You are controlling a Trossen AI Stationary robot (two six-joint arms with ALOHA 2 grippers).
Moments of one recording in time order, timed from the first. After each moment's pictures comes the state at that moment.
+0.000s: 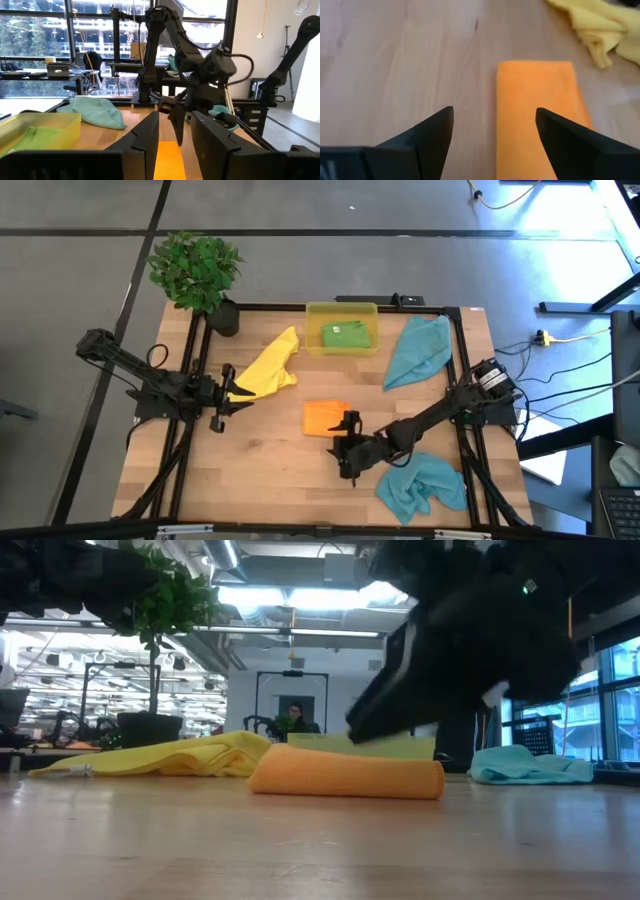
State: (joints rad) left arm -0.43 0.37 0.01 0.50 -0.40 0.01; right arm 0.48 1.90 1.04 0.03 0.56 0.18
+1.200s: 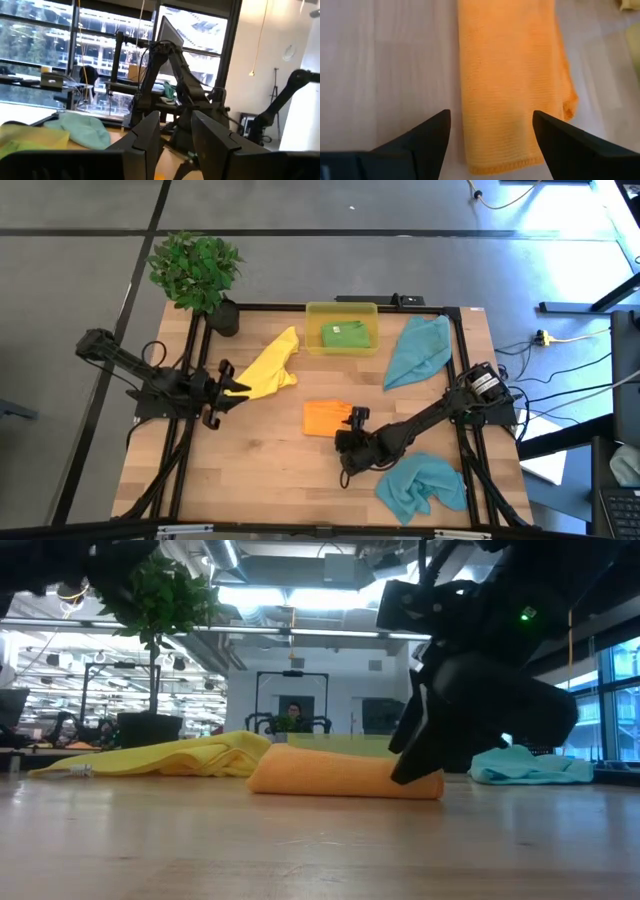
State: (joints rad) left arm -0.43 0.38 0.03 0.64 -0.40 -0.07; right arm 0.48 1.96 1.17 -0.42 0.62 0.41
